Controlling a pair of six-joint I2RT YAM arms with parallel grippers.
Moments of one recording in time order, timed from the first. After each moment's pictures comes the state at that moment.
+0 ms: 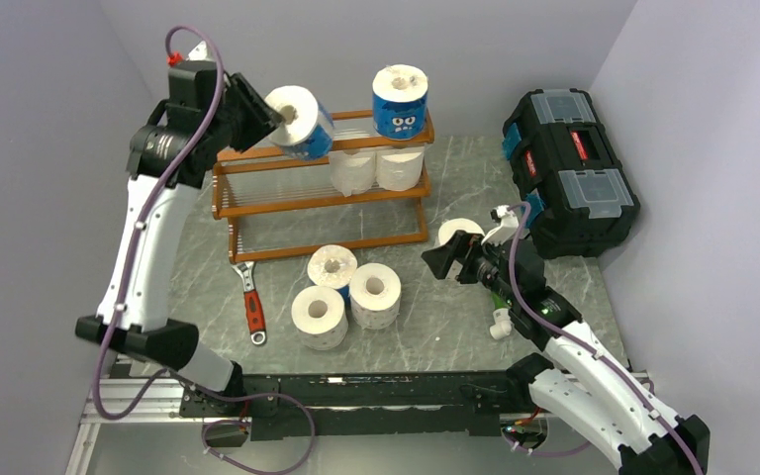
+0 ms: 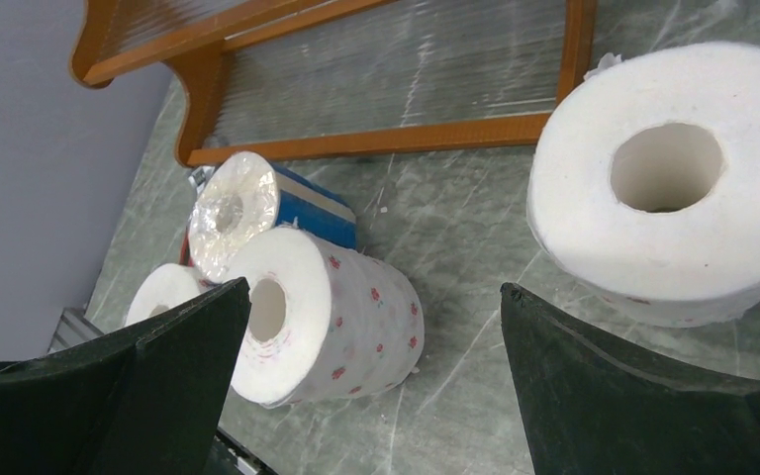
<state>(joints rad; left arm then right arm) -0.26 1.47 2.00 -0.96 -0.05 -0.74 0.50 0.71 0.54 -0.13 -0.08 0.60</state>
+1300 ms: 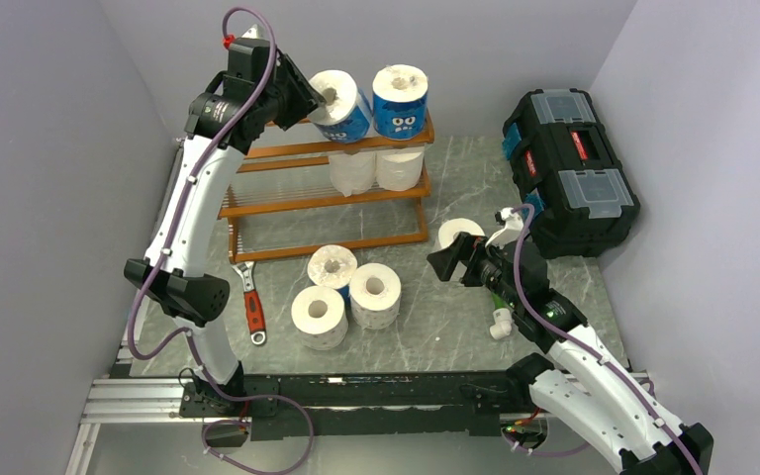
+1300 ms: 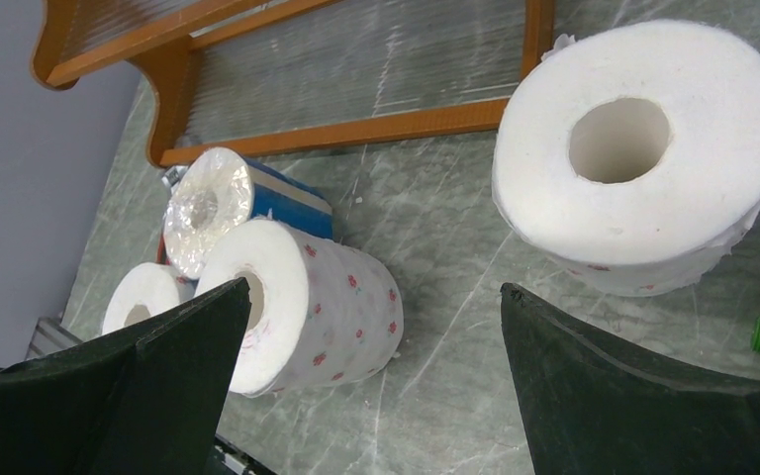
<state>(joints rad) -0.36 1.81 2.32 -0.95 -0.06 -0.81 0.50 0.68 0.56 -0.23 -0.02 0.59</state>
